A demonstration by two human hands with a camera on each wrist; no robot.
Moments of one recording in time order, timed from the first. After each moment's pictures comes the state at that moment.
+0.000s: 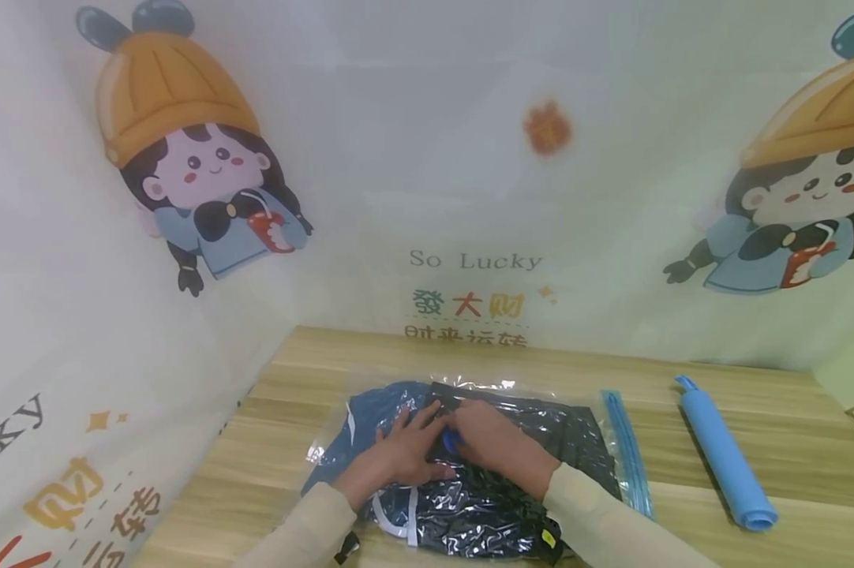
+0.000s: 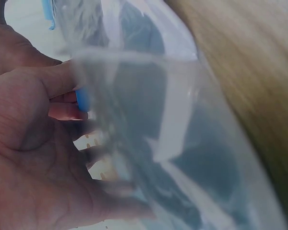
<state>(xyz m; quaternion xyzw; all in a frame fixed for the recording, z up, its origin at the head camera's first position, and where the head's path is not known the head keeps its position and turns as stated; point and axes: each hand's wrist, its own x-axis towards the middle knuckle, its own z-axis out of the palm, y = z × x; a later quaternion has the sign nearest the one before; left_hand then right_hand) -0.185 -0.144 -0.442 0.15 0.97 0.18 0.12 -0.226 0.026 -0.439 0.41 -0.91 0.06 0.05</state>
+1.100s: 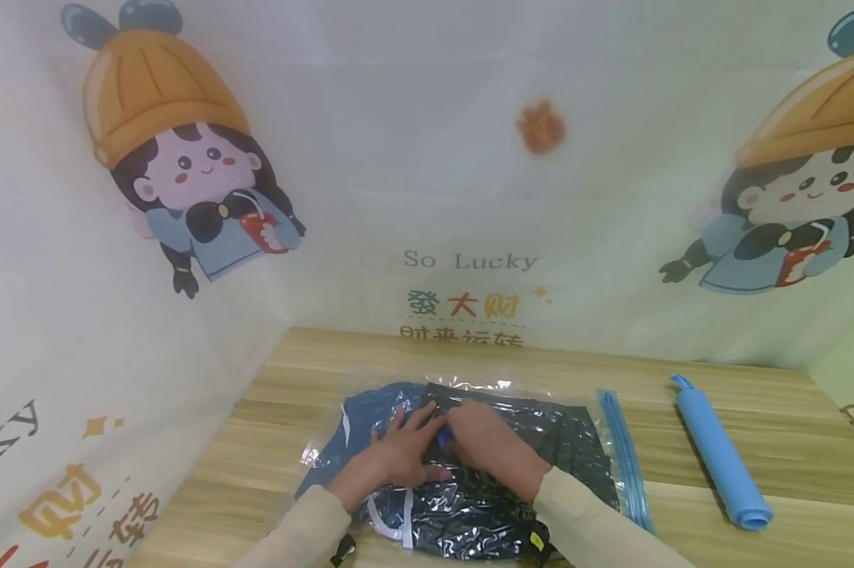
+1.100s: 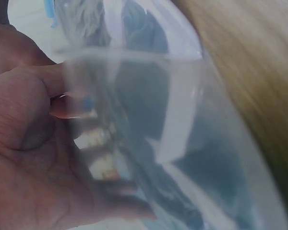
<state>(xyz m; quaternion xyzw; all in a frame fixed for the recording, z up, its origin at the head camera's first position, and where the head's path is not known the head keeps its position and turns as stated) -0.186 -0.142 -0.441 0.15 0.96 0.18 0.13 -0.223 0.020 -0.441 0.35 -0.93 0.05 0.07</state>
